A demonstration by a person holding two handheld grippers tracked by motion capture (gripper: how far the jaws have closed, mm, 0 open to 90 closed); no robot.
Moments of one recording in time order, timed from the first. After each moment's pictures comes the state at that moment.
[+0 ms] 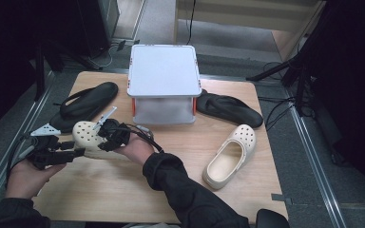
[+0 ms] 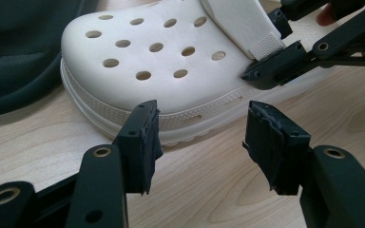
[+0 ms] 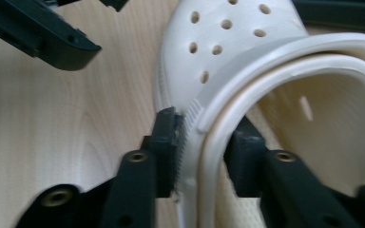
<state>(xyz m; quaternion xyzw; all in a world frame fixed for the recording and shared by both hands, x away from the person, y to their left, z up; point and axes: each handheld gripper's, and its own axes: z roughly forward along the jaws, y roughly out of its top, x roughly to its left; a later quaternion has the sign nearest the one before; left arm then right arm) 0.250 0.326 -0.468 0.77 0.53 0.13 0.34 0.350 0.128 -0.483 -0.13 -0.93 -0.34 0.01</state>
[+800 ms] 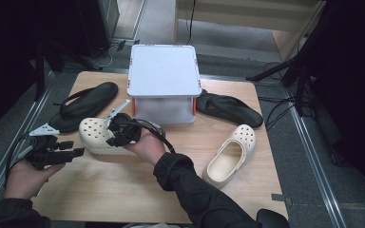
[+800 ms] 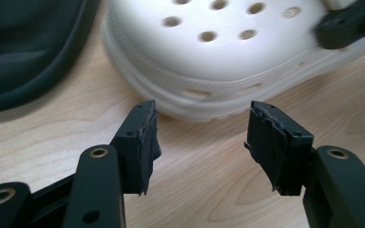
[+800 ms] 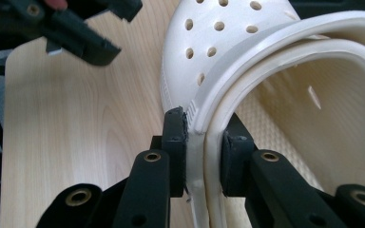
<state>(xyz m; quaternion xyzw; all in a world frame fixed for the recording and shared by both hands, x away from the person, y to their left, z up) 0.249 0.329 -0.467 0.76 0.53 0.12 0.34 0.346 0.087 -0.450 -0.16 -0.93 -0.34 0.02</state>
